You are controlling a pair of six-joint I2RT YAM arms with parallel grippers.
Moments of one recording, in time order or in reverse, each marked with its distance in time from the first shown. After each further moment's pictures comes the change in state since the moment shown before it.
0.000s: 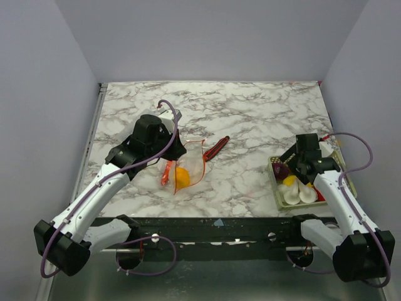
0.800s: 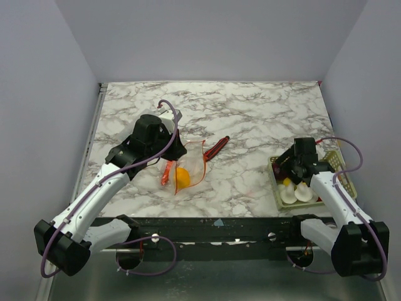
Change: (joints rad) left arm 0.000 0.000 0.000 0.000 0.013 0.000; right arm -0.083 0.028 -0.143 0.193 -0.184 0.009
